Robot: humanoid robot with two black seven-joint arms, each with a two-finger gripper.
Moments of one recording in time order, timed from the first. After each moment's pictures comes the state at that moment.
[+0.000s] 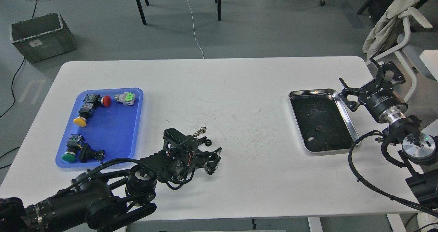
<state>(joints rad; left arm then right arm) -0.55 0.22 -0.31 -1.25 2.13 -0.11 0.24 0.37 -0.38 1.30 0.89 -0.04 0.36 -0.05</state>
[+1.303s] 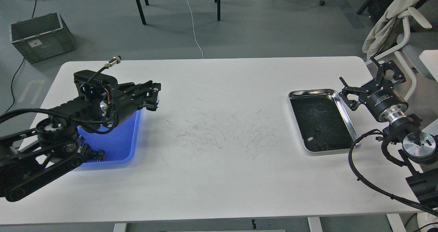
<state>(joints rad) -0.65 0.78 -0.55 -1.57 1.79 -0.10 0.22 0.38 -0.38 1.30 0.89 -0.05 0.36 -0.05</state>
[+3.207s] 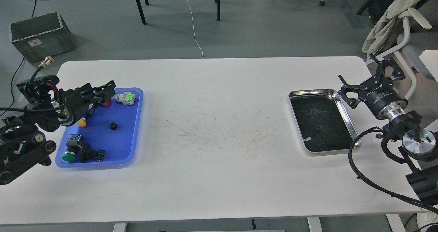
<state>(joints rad) -0.71 0.75 -0.59 -1.17 1.38 0.05 0.04 0.43 -0.38 1.29 0.90 -0.05 0.31 -0.06</state>
